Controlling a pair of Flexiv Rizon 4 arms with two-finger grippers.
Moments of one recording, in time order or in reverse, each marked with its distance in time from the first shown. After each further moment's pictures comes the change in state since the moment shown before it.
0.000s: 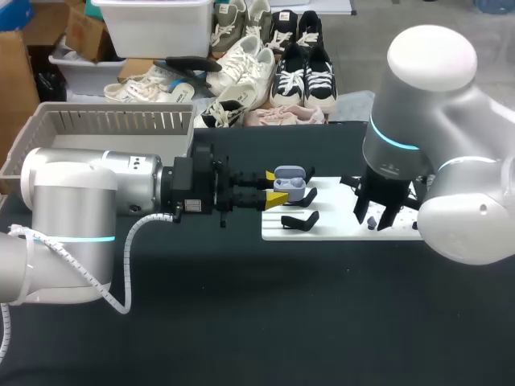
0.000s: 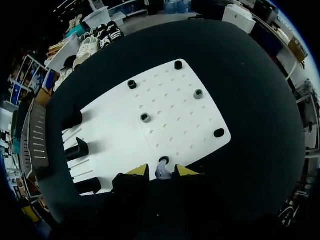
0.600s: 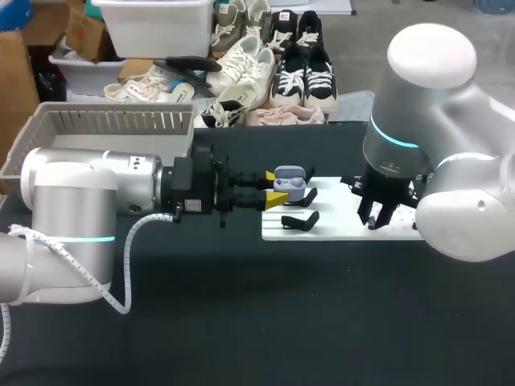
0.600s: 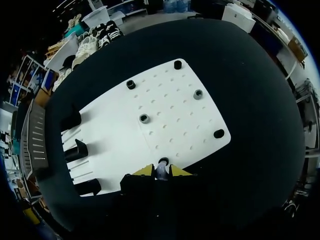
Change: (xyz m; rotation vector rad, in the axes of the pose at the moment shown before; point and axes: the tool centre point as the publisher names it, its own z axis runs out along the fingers) left arm 0.000 0.000 0.000 0.000 0.000 0.000; right arm -0.001 -0.001 0.001 0.005 0.011 0.004
